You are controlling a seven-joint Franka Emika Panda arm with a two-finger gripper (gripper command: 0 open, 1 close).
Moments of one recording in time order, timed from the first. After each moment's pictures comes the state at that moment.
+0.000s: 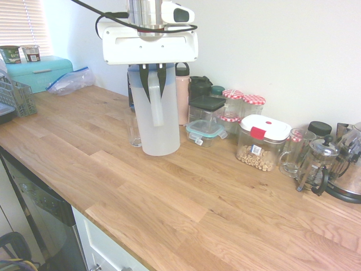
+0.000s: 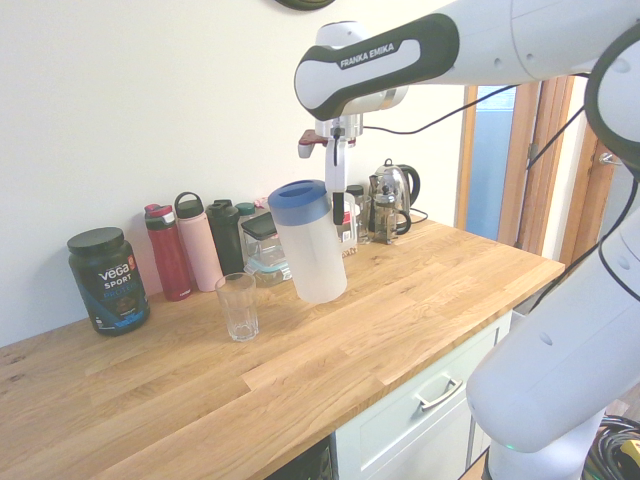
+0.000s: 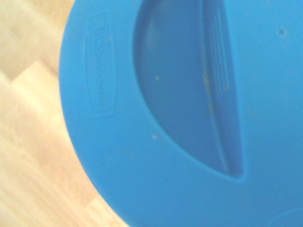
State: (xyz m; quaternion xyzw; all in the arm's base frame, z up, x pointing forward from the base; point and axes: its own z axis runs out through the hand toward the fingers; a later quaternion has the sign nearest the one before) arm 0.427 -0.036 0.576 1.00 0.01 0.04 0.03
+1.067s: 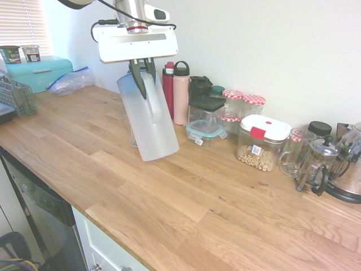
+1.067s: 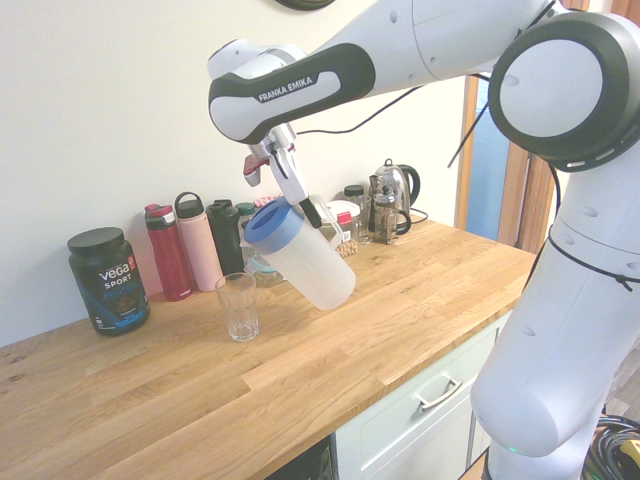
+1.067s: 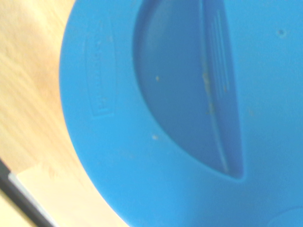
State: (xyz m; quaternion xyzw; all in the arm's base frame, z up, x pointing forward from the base) arm 0.480 0.064 0.566 0.97 0.11 -0.07 0.20
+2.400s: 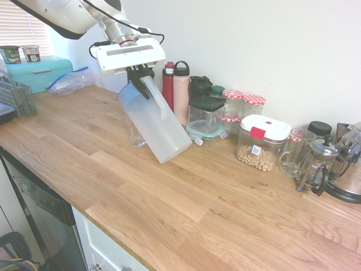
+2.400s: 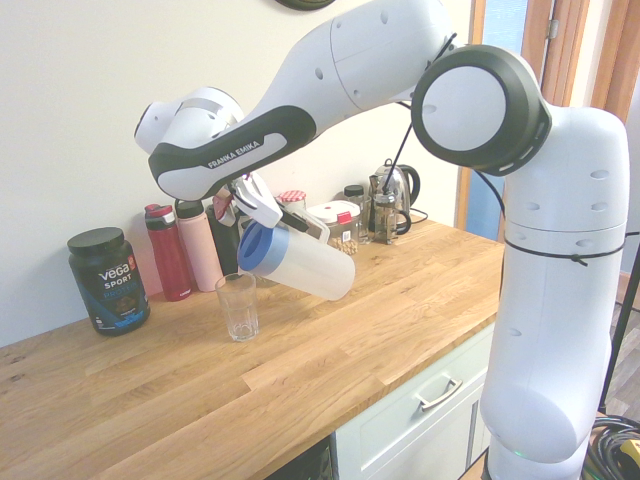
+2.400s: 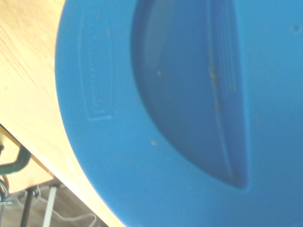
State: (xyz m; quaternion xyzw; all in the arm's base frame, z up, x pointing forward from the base) arm 0.522 0.130 0.512 0.90 0.16 -0.16 0.38
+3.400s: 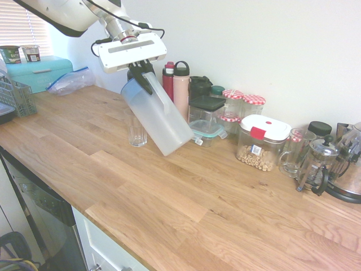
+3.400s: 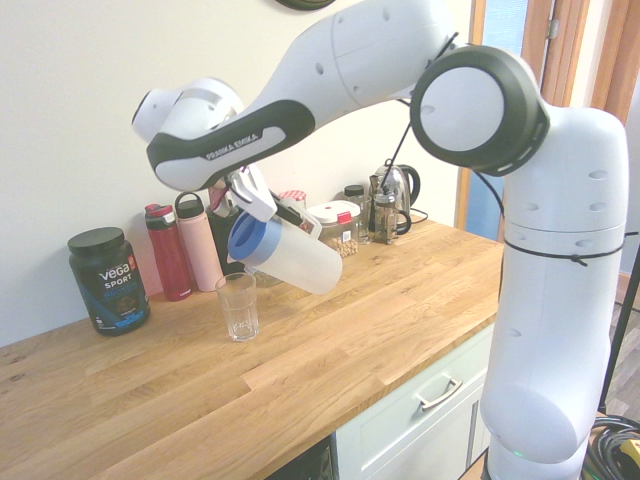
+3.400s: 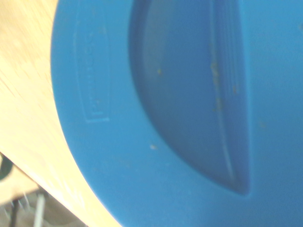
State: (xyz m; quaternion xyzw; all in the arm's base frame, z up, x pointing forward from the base) arm 0.526 0.121 0.545 0.92 0.13 -0.11 0.35
